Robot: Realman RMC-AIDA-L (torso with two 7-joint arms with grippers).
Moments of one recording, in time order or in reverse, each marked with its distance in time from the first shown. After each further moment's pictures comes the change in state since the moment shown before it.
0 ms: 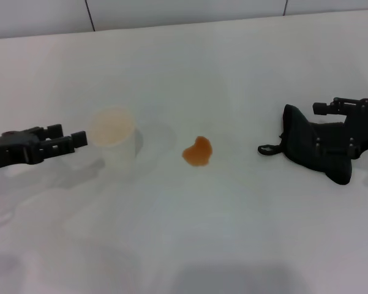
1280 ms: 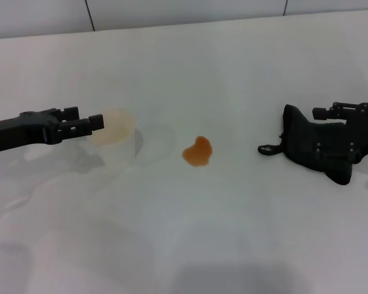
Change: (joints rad) left arm -0.072 -0.001 -0.001 0.045 0.017 -0.065 -0.006; right arm 0.004 0.001 -0.001 0.012 -0.029 -0.004 -0.005
